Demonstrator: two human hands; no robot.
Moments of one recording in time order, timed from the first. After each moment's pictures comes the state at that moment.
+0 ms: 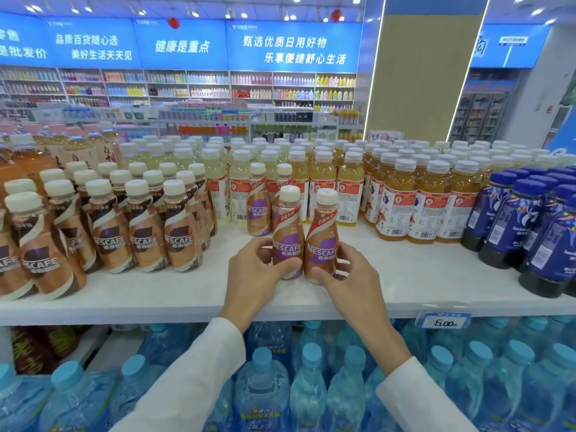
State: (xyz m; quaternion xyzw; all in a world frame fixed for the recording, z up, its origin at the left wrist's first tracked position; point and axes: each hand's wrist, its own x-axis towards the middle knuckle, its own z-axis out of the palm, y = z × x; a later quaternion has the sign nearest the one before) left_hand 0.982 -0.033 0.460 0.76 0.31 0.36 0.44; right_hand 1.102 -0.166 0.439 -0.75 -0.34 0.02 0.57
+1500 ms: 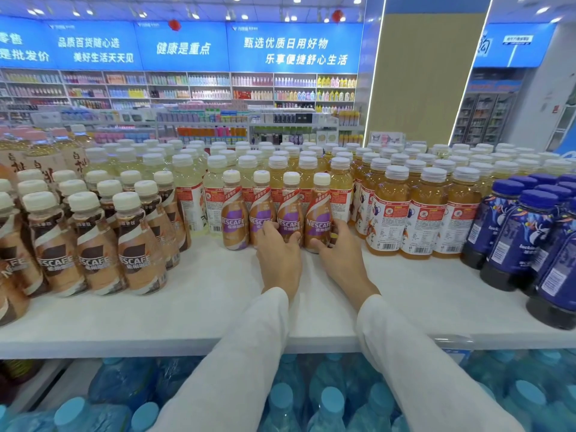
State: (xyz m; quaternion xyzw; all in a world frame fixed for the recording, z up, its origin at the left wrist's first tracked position) left_hand 1.134 -0.028 0.460 0.69 0.39 0.46 0.39; right_hand 1.237 -0.096 0.443 -0.75 -0.33 0.00 0.57
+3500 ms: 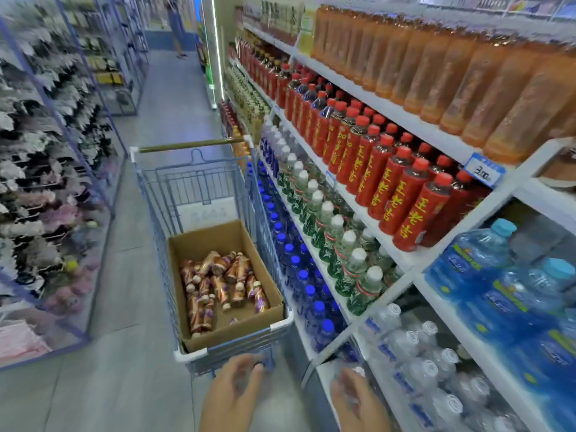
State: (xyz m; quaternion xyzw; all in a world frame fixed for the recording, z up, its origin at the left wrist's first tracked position) left_hand 0.422 -0.283 0.217 0.25 0.78 0.47 0.32; right_hand 0.616 -0.206 0.191 -0.65 -0.57 0.42 0.27
